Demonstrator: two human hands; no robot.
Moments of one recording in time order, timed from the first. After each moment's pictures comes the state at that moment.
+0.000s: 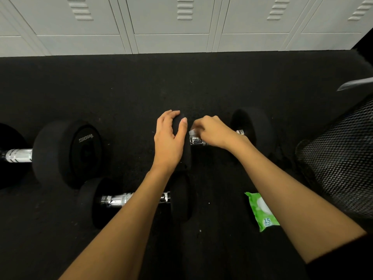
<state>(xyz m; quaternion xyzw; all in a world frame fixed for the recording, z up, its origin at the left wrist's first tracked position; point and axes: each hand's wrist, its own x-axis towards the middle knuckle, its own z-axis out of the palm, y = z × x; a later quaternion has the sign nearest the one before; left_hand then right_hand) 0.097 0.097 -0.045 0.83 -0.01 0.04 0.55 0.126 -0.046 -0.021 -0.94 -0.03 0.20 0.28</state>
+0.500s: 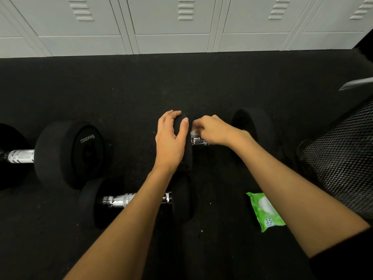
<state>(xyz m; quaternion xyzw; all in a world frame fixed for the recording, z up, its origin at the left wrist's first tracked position) 0.097 0.096 -0.047 0.83 -0.01 0.04 0.56 0.132 -0.048 -0.017 -0.94 -0.07 0.24 0.25</state>
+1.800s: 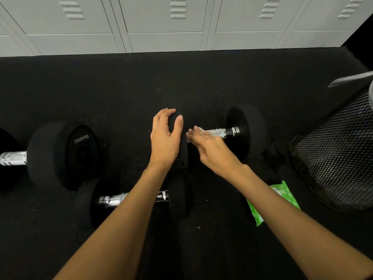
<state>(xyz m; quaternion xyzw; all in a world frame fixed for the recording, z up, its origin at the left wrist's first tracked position) 0.100 0.097 -0.047 0.82 -0.01 0.03 0.57 0.063 -0.047 -0.043 -0.95 -0.11 0.05 0.28</state>
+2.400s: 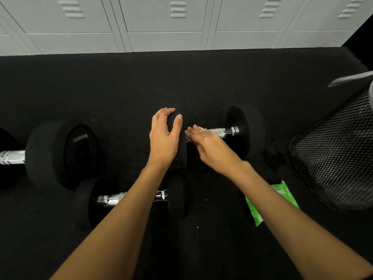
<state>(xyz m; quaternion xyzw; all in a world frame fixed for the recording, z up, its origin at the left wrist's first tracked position) 0.100 0.097 -0.047 0.83 -0.01 0.03 0.56 0.068 -0.048 -0.043 -0.96 -0.14 0.06 0.23</state>
